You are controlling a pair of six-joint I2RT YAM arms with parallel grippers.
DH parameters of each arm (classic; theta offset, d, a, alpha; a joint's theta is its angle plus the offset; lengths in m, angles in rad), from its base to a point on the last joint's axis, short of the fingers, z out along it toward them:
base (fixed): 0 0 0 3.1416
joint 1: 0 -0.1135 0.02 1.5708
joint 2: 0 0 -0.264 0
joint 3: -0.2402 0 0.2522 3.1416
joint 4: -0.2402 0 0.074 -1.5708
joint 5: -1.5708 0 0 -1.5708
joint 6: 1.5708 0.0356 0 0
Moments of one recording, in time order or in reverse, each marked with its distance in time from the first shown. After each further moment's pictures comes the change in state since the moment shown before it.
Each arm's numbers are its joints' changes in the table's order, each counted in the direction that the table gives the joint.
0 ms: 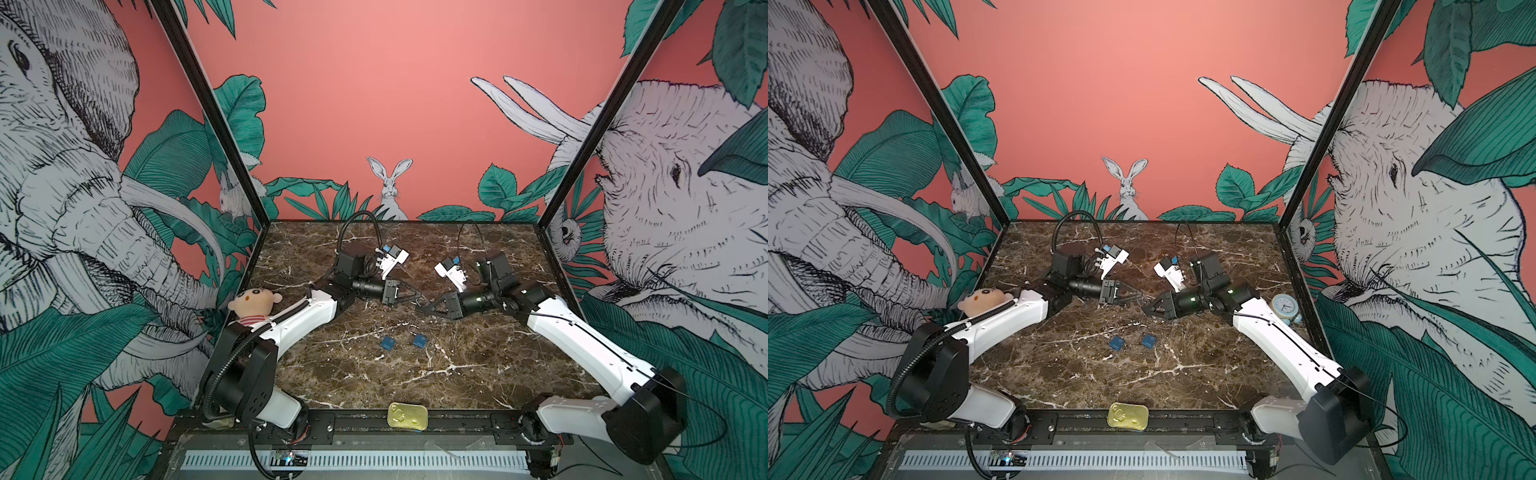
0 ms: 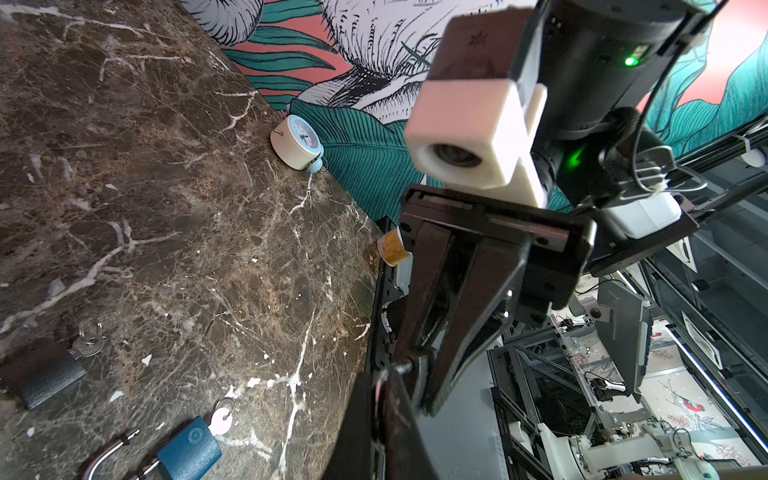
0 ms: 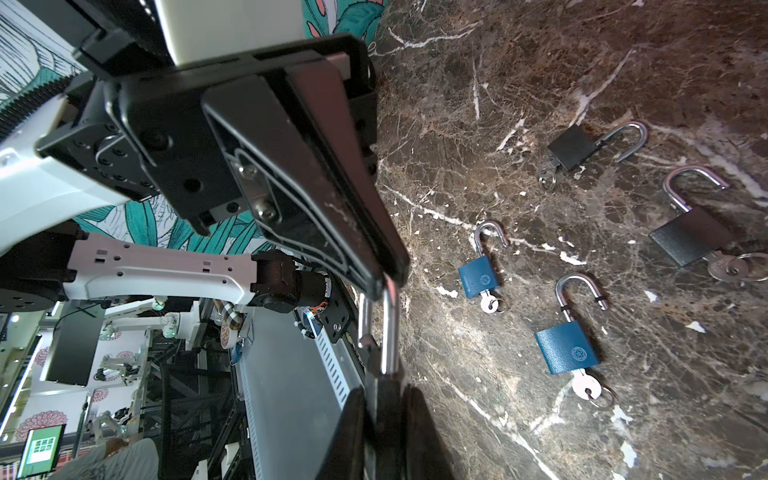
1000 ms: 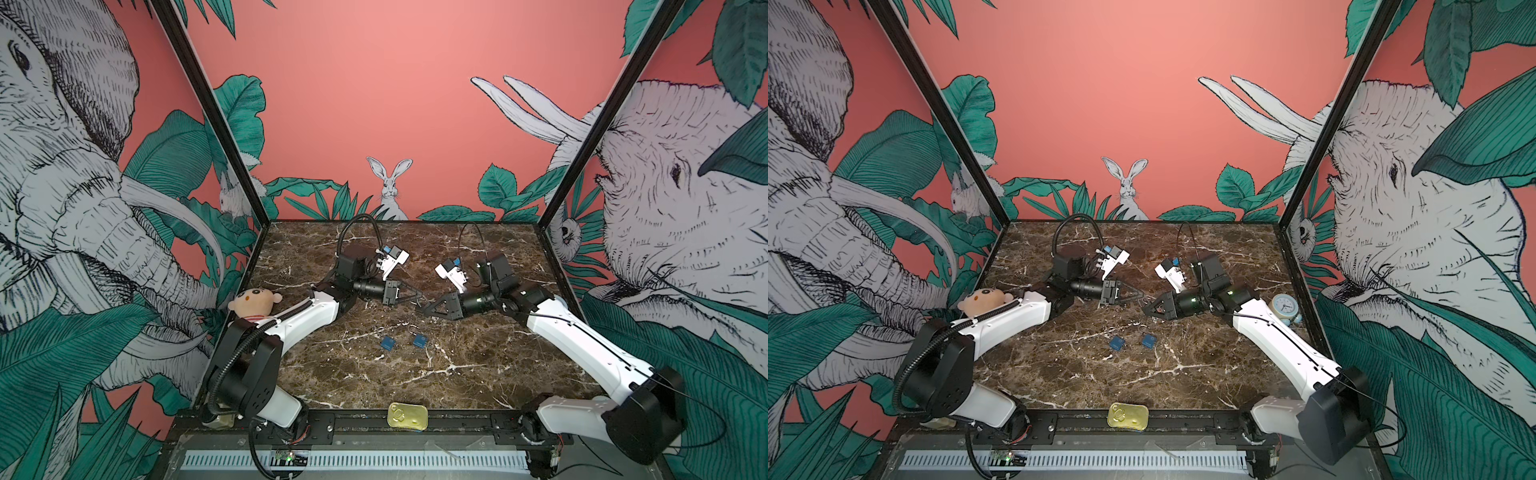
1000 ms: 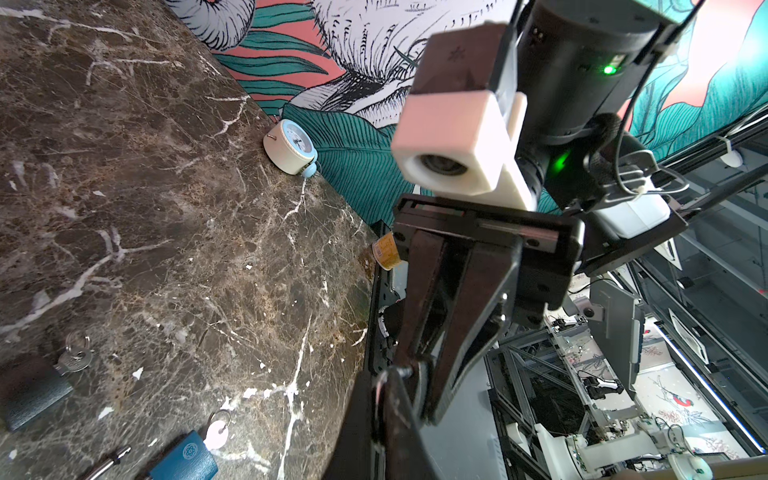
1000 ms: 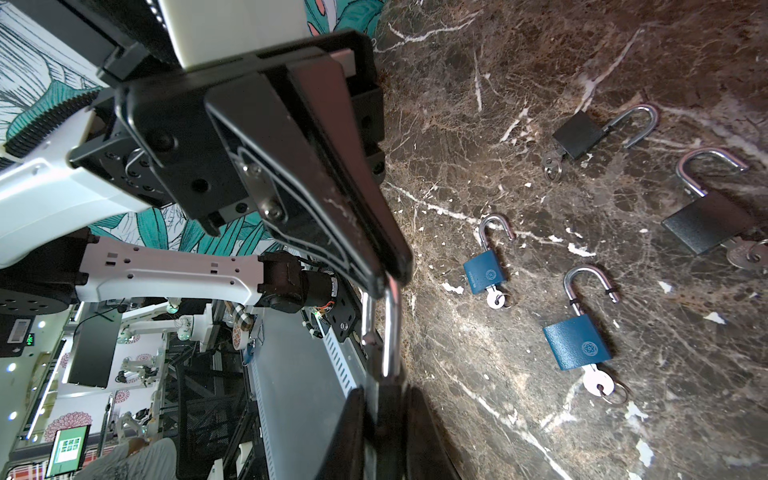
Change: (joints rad) left arm 0.002 0.024 0.034 0.114 -0.020 -0.056; right arm 0.008 -0.001 0.026 0.016 0.022 0.019
